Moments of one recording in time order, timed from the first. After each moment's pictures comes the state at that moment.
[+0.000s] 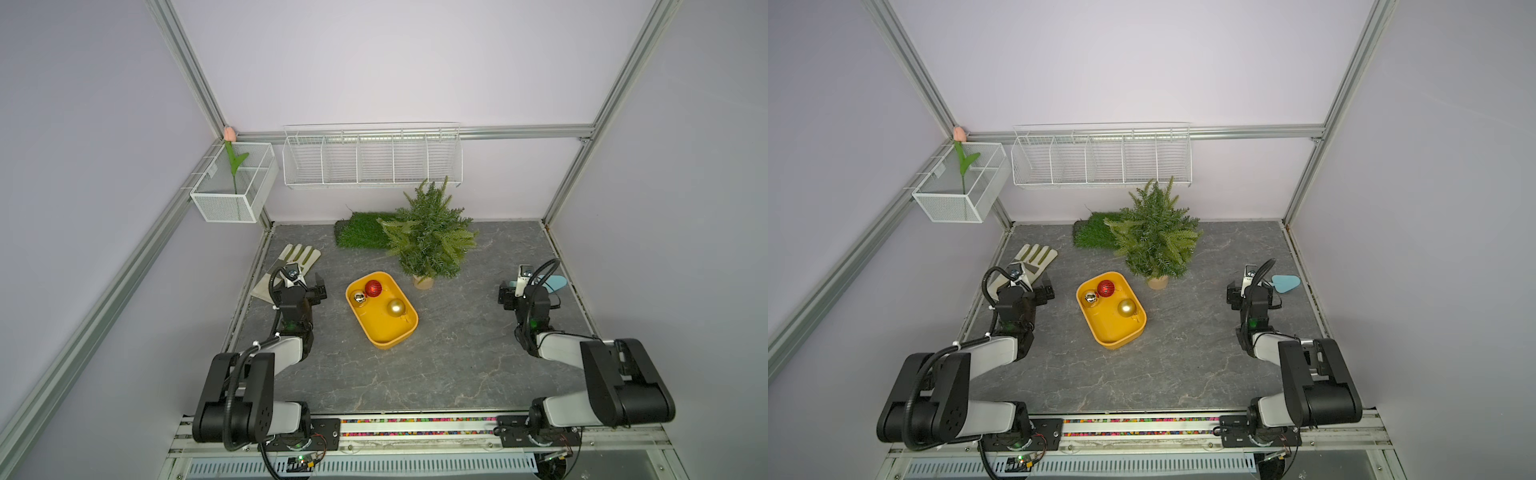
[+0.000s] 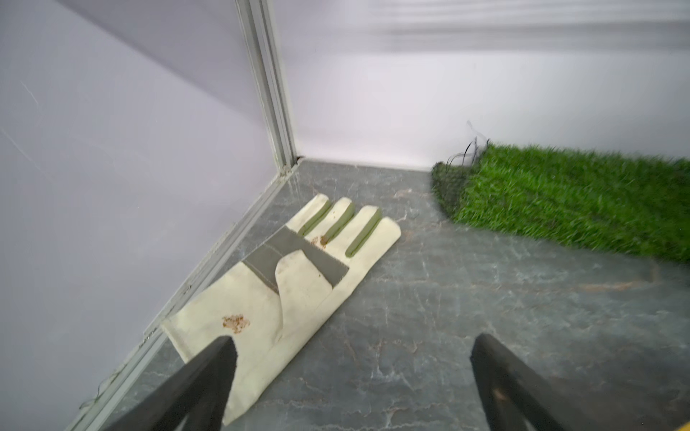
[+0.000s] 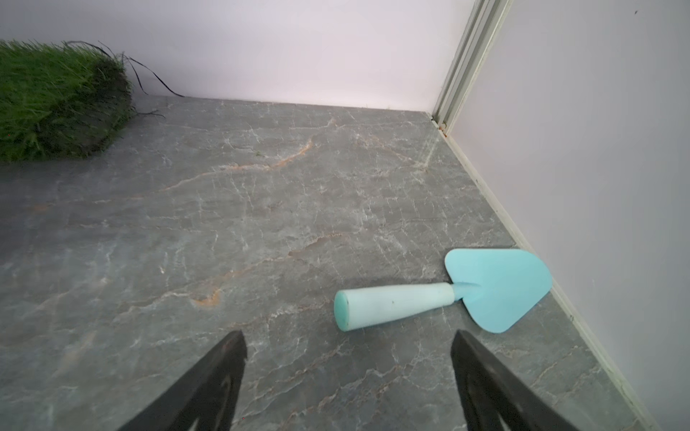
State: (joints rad) left arm -0.09 1.33 0.40 0.72 -0.26 -0.02; right arm 0.09 1.38 0.43 0.60 0.25 -0.03
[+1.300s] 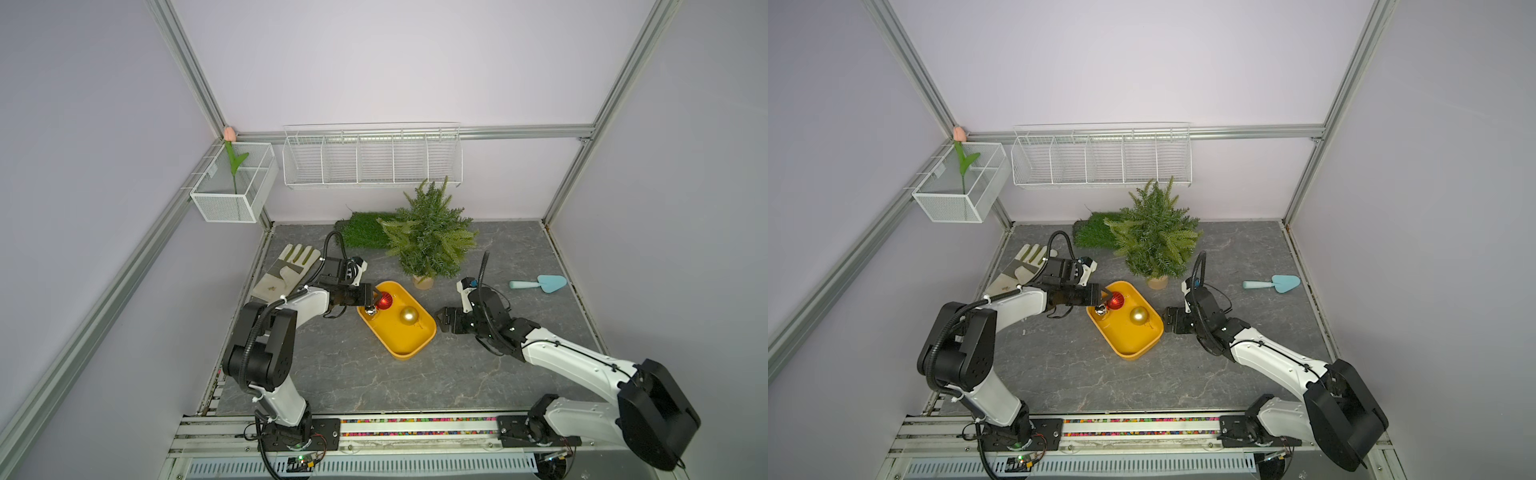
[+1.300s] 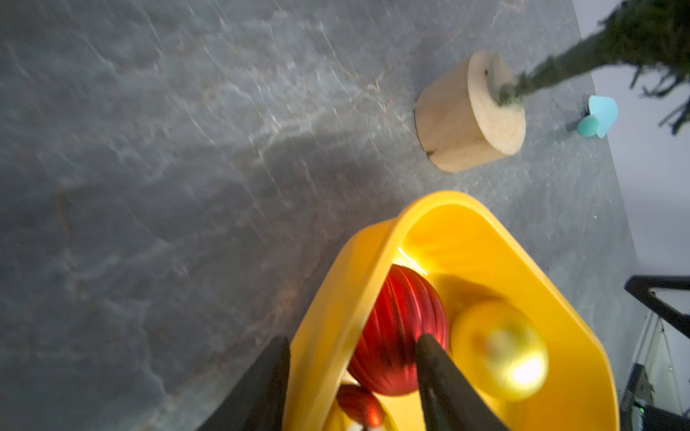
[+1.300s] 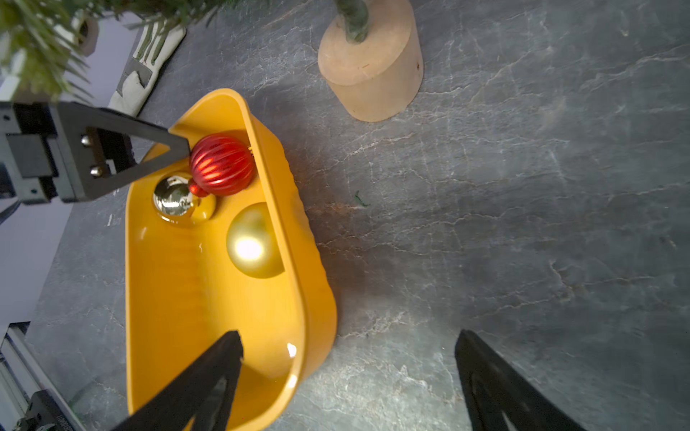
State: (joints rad) left arm -0.32 1.66 0.88 -0.14 0.52 -0.24; right arm 0.65 1.25 0.64 -0.13 -0.06 0.58
